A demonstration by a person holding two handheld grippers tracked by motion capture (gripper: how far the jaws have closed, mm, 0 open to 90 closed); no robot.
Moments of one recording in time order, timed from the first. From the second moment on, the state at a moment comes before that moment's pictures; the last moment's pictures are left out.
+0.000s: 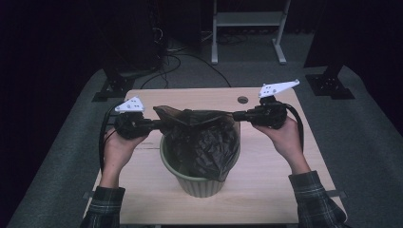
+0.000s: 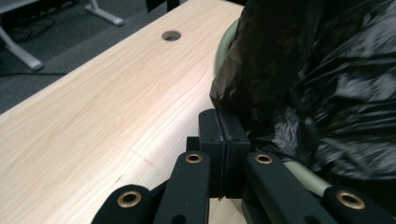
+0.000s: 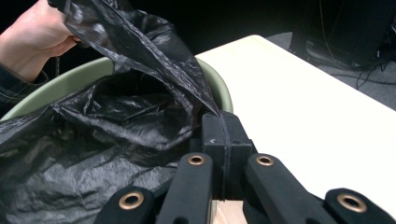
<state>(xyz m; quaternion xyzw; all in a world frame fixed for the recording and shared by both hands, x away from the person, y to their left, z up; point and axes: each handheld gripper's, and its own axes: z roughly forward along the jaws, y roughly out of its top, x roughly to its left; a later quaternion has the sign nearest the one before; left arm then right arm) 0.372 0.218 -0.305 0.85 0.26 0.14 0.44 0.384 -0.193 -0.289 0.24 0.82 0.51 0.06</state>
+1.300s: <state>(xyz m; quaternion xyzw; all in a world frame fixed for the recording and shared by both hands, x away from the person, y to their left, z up) 0.309 0.133 -0.227 0.86 0.10 0.15 0.48 0.389 -0.174 -0.283 0.24 0.83 0.50 0.06</state>
